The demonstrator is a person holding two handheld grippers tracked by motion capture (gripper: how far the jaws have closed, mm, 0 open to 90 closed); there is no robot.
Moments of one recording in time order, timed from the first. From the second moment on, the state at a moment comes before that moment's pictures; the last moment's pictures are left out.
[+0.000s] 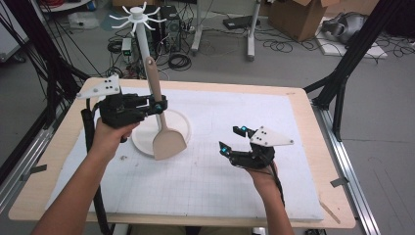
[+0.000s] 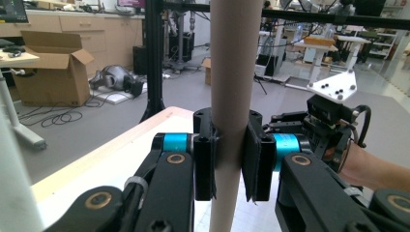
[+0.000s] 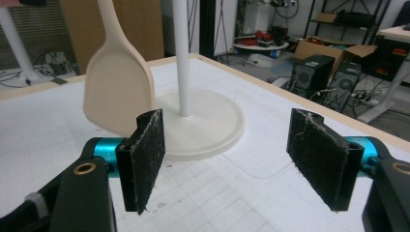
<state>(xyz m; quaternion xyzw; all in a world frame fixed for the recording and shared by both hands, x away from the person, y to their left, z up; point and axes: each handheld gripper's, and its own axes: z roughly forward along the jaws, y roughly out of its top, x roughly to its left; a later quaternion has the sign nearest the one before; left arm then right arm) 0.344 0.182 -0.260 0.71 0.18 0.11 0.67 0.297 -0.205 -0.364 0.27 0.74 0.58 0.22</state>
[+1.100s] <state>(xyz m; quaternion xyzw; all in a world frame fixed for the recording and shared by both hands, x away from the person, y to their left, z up) 0.377 0.169 -0.217 0.73 0.23 0.15 0.63 0.297 -0.217 -0.363 0.28 0.74 0.57 0.23</state>
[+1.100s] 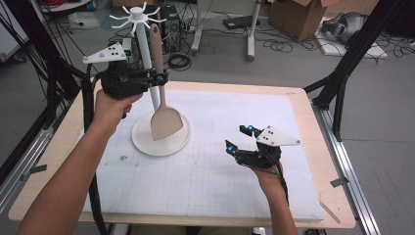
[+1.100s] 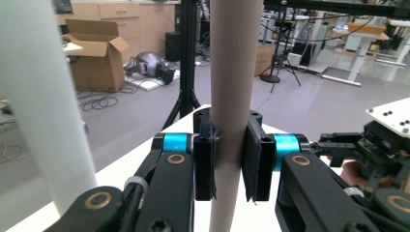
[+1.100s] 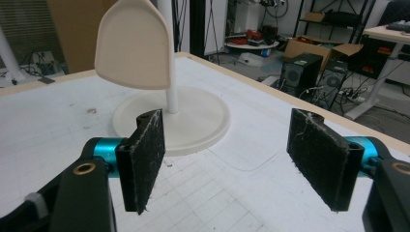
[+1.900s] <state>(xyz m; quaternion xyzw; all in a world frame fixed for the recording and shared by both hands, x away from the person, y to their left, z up) 0.366 0.206 -0.275 0.67 0.27 0.19 0.66 0.294 -0.224 -0.374 0.29 0.74 0.56 0.23</state>
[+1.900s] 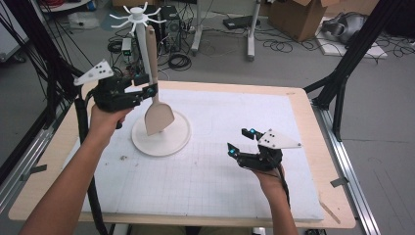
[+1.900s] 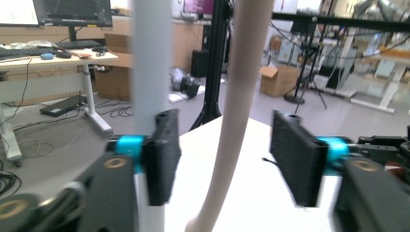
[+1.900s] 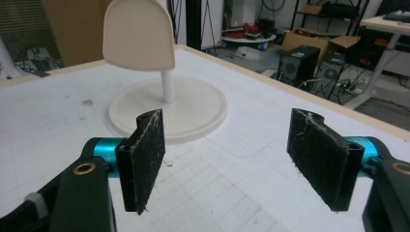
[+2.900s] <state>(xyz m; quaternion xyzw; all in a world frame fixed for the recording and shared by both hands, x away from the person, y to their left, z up) 0.307 0.278 -0.413 0.64 0.35 0.25 0.63 0.283 -0.263 -0.408 0.36 0.74 0.51 0.26</state>
